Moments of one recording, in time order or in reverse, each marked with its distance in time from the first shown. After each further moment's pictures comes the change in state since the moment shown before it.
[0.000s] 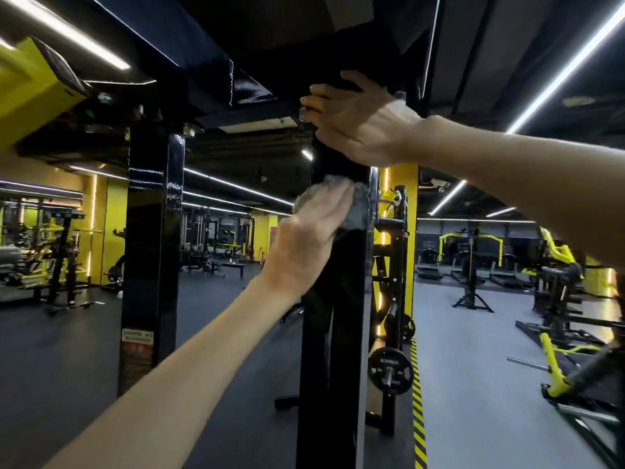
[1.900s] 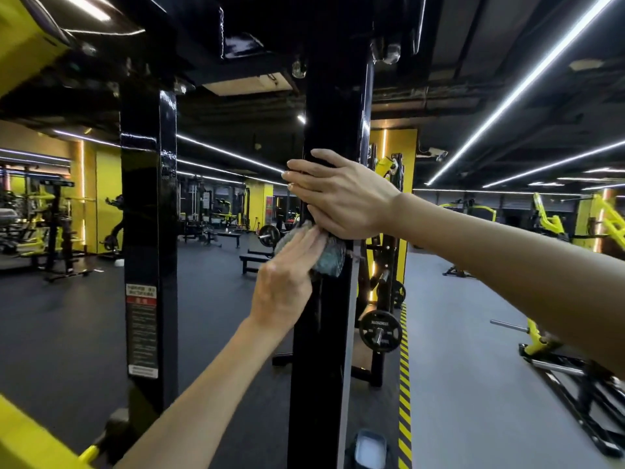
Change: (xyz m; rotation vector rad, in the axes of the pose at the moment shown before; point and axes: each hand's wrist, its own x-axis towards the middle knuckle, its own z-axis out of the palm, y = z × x) left_hand -0.099 0.039 -0.001 -0.041 -0.072 -0.221; right_hand -0.068 -0.107 0.028 0.043 -0.037 -0.150
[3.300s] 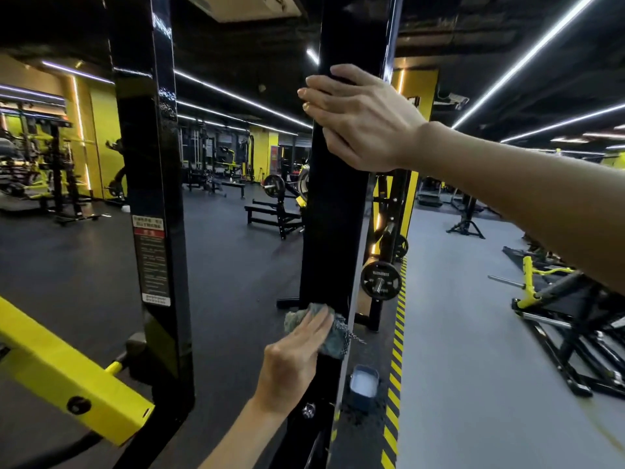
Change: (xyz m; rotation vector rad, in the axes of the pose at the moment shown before) left_hand -0.197 0.040 0.011 -0.233 -0.190 -0.157; right_hand -0.008 -0.008 0.005 0.043 0.091 0.031
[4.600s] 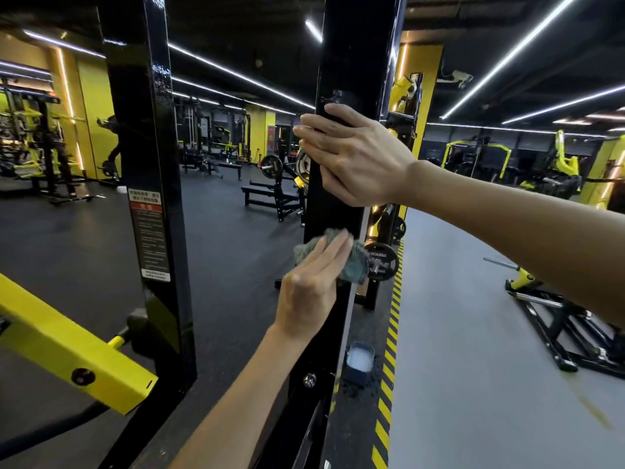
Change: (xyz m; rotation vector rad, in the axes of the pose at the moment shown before) left_hand 0.060 0.016 -0.003 0.053 0.125 0.054; right_hand -0.030 -0.063 0.025 0.034 0.028 -0.038
